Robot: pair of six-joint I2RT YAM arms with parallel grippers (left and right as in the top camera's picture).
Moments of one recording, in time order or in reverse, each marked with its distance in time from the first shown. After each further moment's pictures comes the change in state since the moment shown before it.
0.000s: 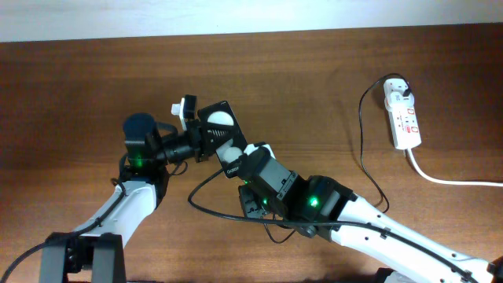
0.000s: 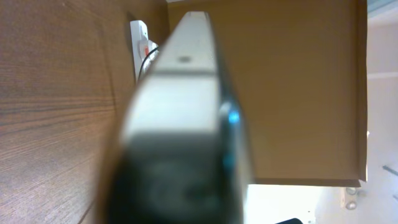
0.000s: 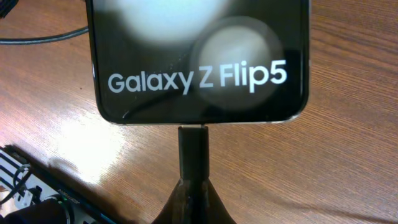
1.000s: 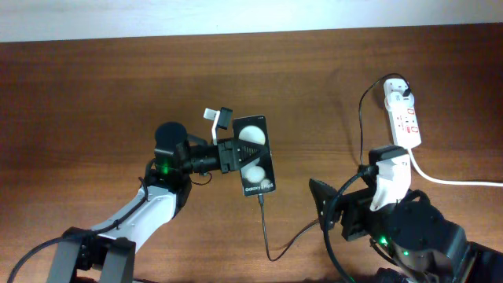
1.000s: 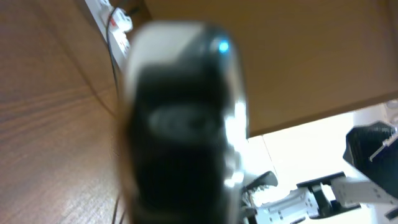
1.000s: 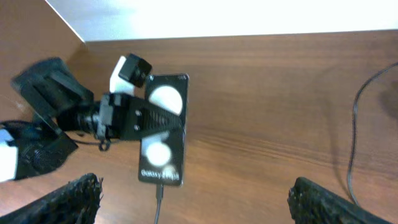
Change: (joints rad) left arm -0.187 0.003 -0.037 0.082 -0.030 0.277; right arm -0.005 -0.622 0.077 -0.261 0.385 -0.074
